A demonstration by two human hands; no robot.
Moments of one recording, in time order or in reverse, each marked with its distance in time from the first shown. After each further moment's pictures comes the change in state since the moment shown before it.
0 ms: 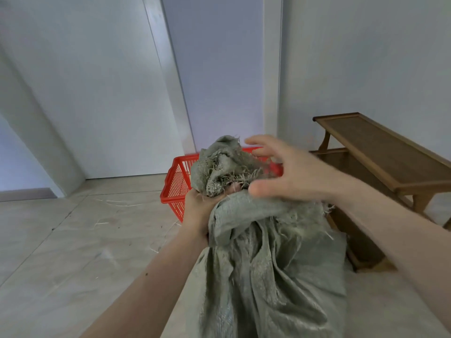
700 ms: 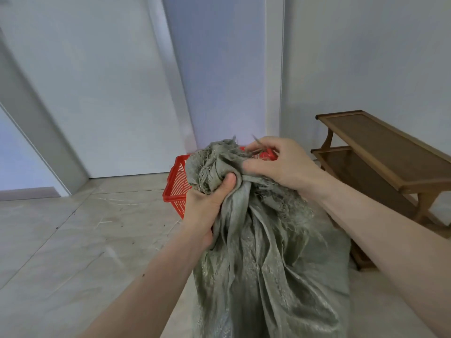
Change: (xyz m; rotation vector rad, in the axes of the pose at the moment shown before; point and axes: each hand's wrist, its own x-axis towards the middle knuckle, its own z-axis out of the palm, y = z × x) left_hand -0.011 0.010 0.009 -0.042 0.079 -0.039; right_hand 0.034 0.020 0.020 0.226 0.292 0.043
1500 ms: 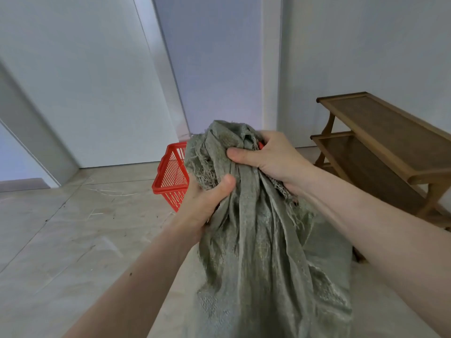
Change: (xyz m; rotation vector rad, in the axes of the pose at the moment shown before) left_hand 0.032 -0.028 -0.012 0.183 -0.171 0.008; right_hand 0.031 0.036 0.018 0.461 -0.051 0.078
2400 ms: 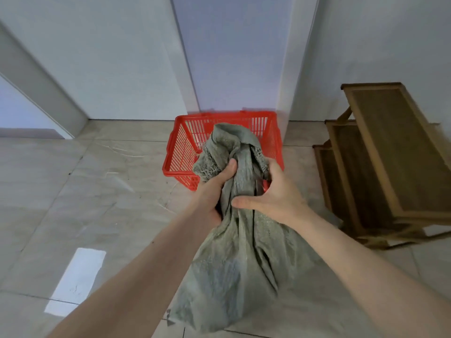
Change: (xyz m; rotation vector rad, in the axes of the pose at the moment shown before) left_hand 0.067 0.082 0.035 -0.387 0.231 -0.689; right_hand 0.025 -0.035 -0.019 -0.321 -0.075 0.279
